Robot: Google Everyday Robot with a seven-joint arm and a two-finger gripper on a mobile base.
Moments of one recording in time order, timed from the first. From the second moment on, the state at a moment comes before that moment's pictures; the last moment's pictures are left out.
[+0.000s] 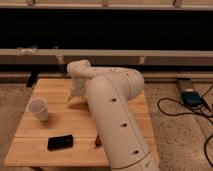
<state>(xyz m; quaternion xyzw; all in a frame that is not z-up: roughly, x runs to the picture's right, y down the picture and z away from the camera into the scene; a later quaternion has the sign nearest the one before) -0.187 0.094 0.919 -0.38 0.23 0.64 0.63</state>
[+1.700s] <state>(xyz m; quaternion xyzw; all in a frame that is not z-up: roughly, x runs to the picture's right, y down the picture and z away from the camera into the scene) -0.188 0.041 0.895 -0.34 0.19 0.59 0.71</state>
